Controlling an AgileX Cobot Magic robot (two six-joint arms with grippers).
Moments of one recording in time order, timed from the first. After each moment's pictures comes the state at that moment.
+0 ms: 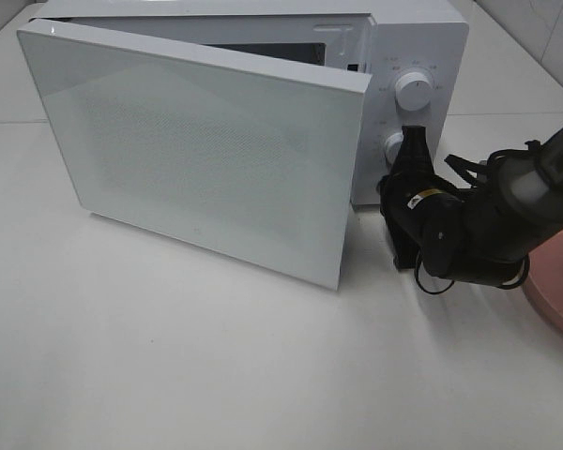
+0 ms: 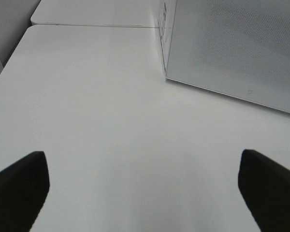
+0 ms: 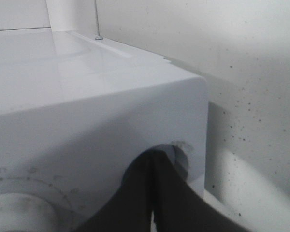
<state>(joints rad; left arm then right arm) 0.05 0.00 -0.50 -0.11 1.05 0.07 0.44 2.15 -0.84 0.47 -0.93 1.38</state>
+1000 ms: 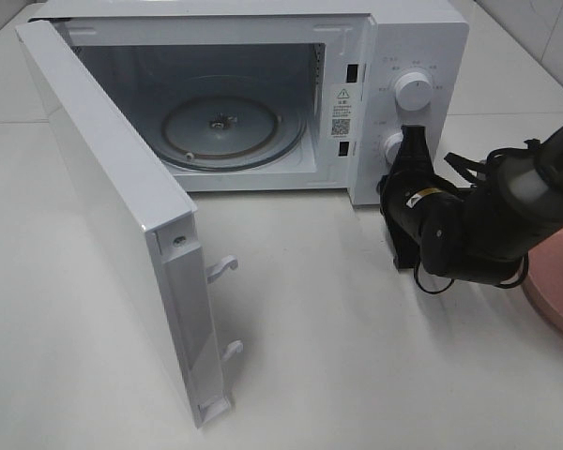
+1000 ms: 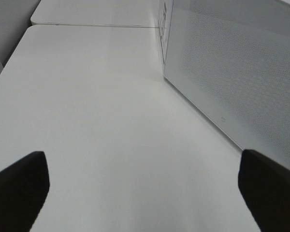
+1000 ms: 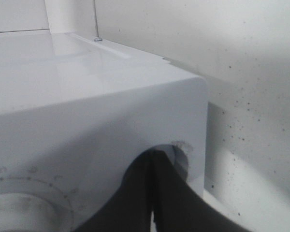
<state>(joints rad) 0.05 0.00 -0.50 -0.11 1.05 0.07 0.45 2.15 -0.84 0.50 -0.91 1.37</state>
